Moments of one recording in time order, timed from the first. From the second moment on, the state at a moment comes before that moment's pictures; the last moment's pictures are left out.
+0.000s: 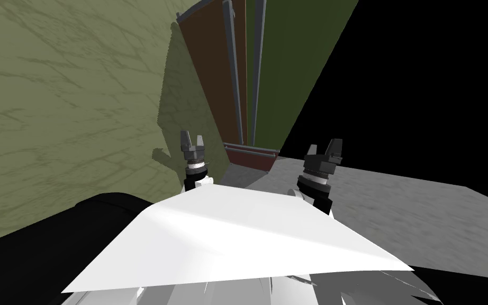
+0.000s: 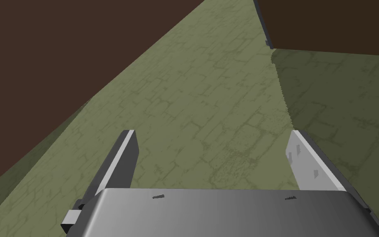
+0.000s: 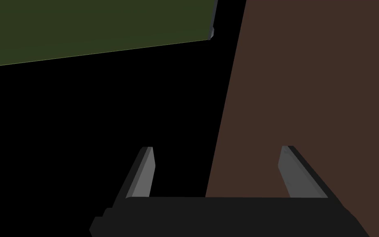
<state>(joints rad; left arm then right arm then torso) 0.51 0.04 0.07 -2.35 0.02 -0.62 -0.14 0.54 0.04 -0.02 -2.30 -0.06 -0.56 0.12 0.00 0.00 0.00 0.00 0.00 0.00</state>
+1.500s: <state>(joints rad) 0.51 0.04 0.07 -2.35 0.02 -0.62 -0.14 0.52 -0.10 -0.04 -2.25 -0.04 -0.58 0.20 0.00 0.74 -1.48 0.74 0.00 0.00</state>
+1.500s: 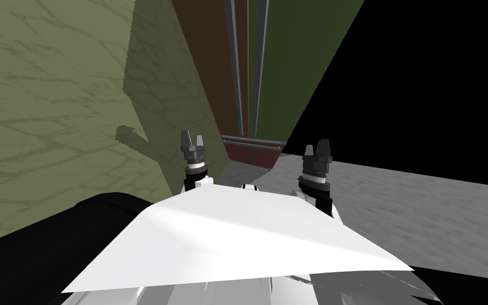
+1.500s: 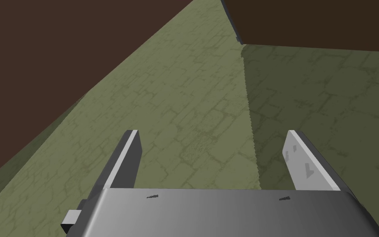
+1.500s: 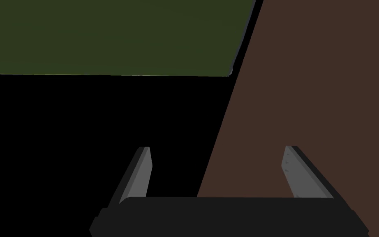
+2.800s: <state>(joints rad) 0.51 0.04 0.07 -2.35 0.02 -0.62 -0.14 0.42 -0.22 -0.10 -2.05 0.05 -0.66 0.52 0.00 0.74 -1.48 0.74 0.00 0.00</state>
